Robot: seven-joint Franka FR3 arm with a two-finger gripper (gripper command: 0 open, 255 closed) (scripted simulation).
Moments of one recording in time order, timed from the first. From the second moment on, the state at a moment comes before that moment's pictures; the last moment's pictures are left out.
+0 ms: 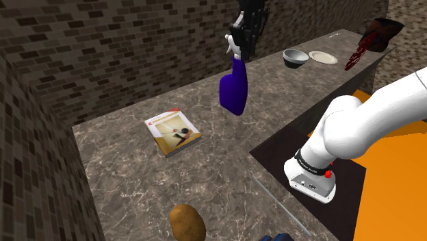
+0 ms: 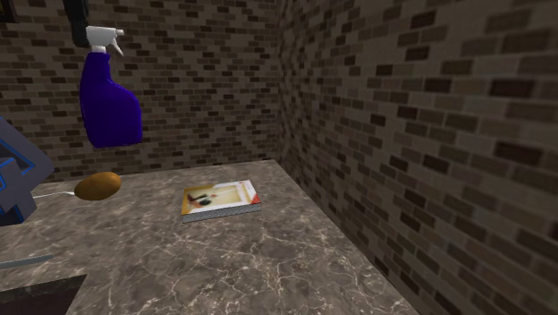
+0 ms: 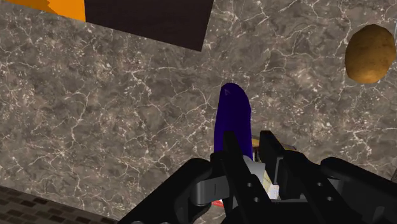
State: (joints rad) arm 0.17 -0.47 0.29 -1.84 0.06 1.27 0.40
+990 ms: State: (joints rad) arm 0.24 -0.43 0.56 -1.62 0.22 1.11 0.79
